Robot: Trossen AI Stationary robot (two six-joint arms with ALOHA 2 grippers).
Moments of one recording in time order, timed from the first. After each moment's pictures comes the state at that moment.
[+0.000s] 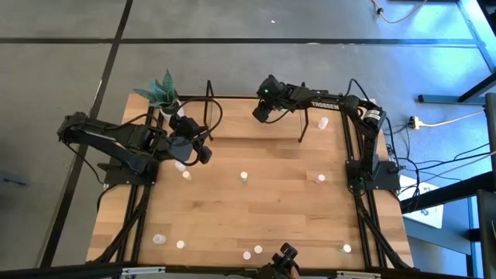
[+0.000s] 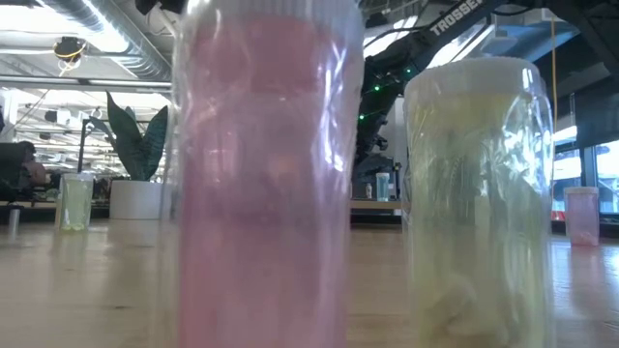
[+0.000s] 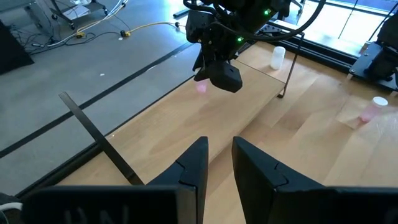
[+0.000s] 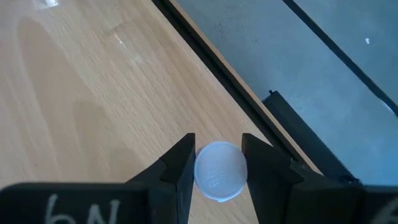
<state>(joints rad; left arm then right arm) -0.22 1.11 1.15 -0.80 -0.87 -0.64 -0.54 1.94 1.44 -0.39 0.22 0.02</state>
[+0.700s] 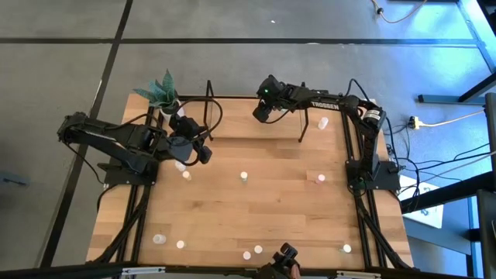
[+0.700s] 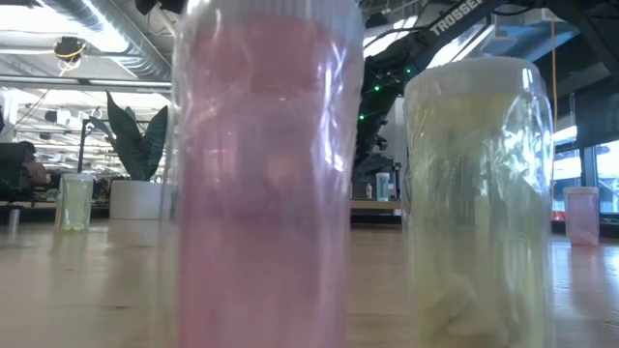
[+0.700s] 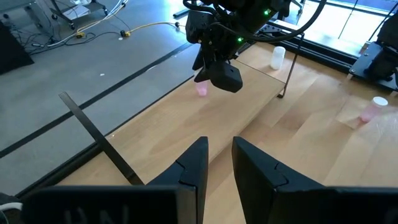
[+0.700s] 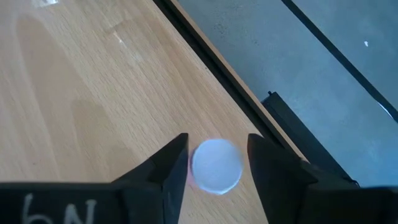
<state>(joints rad) -0.22 1.11 1.15 -0.80 -0.87 -0.64 -0.54 1.94 1.44 -0.39 0.22 0.02</state>
